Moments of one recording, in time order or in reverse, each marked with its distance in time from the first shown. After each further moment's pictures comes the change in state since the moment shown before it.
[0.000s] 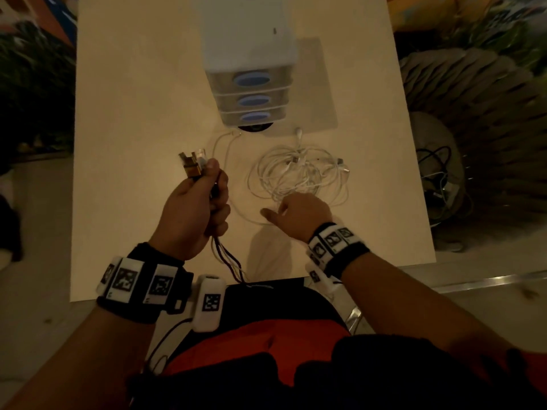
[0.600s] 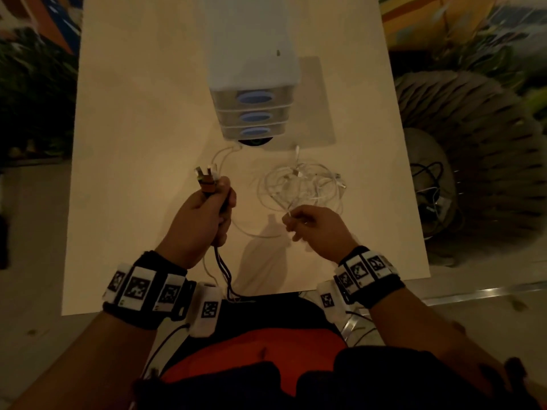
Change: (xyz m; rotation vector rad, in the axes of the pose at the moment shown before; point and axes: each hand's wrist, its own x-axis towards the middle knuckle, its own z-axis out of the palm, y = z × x) left_hand 0.015 -0.005 -0.004 0.166 -0.018 0.045; right_hand -0.027 0.027 -0.021 0.783 0.024 0.007
